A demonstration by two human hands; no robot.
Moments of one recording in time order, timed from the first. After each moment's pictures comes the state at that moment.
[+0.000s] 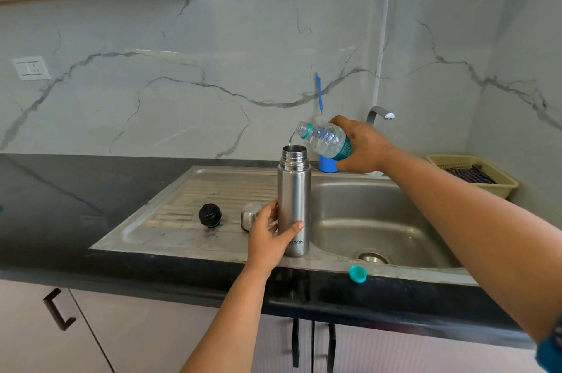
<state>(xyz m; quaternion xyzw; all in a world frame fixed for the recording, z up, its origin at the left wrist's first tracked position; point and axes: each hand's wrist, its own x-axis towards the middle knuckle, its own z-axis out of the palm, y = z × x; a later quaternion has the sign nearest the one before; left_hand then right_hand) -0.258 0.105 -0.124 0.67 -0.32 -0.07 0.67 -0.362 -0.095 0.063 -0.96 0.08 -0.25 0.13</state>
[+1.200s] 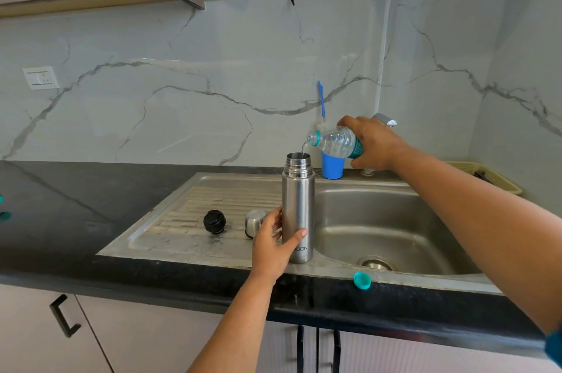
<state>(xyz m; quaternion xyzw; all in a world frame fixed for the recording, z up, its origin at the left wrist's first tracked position) -0.263 0.109 -0.123 0.69 -0.32 -0.04 0.65 -0.362 -0.112 0.077 -0.96 0.14 -0.23 0.00</state>
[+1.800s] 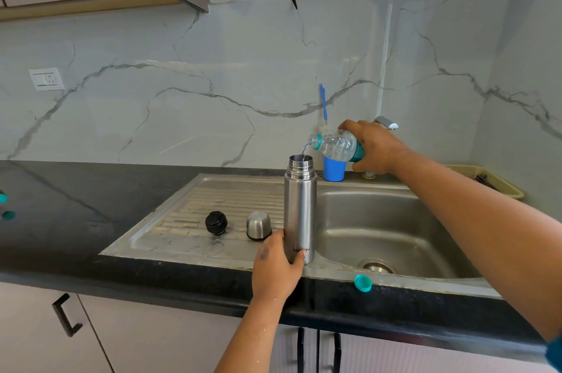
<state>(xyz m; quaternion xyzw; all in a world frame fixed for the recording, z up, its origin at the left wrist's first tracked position) -0.292 0.120 -0.134 0.83 -0.32 0.12 0.44 -0.362 -0.110 0.076 -0.96 0.14 -0.23 0.00</state>
